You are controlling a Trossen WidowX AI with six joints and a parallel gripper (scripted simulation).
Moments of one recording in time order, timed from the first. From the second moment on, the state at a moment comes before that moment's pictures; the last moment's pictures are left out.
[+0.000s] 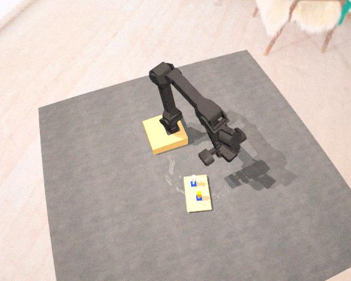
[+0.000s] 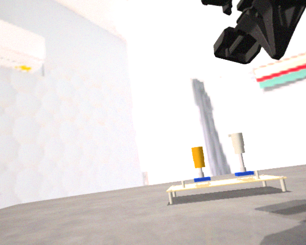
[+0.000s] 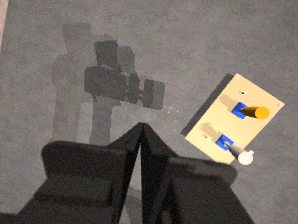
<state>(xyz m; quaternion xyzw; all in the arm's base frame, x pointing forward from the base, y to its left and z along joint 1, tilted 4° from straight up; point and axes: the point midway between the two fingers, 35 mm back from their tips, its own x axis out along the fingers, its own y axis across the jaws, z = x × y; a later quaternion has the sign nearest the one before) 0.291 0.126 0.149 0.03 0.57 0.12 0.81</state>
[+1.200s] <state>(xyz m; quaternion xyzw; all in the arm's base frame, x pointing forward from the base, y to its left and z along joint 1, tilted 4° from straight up) 0.294 -0.009 0.119 0.01 0.67 -0.04 0.74</state>
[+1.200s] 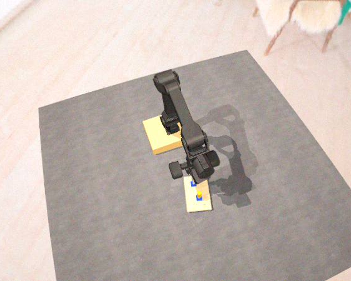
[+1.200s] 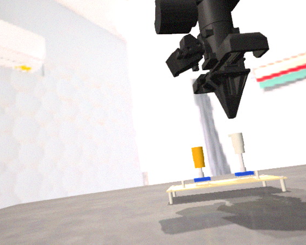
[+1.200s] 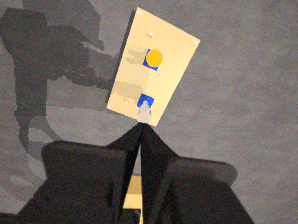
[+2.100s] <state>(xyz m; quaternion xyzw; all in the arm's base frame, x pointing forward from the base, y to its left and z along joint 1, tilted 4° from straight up) 0.294 -0.010 0.100 0.01 0.68 -0.04 0.74</state>
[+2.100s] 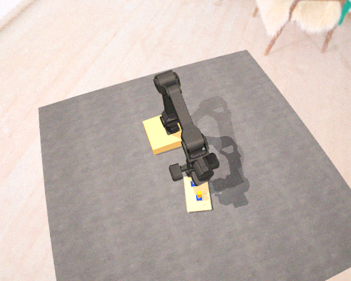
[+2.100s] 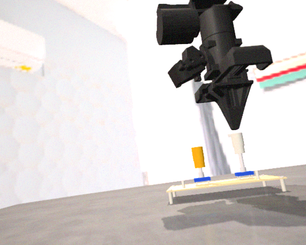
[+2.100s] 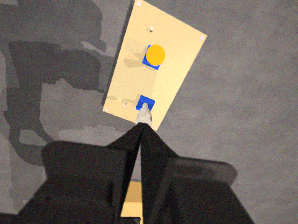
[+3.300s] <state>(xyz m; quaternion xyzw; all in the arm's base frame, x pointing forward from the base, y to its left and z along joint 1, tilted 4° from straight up) 0.295 -0.011 0.094 0.01 0.68 -0.04 0.74</state>
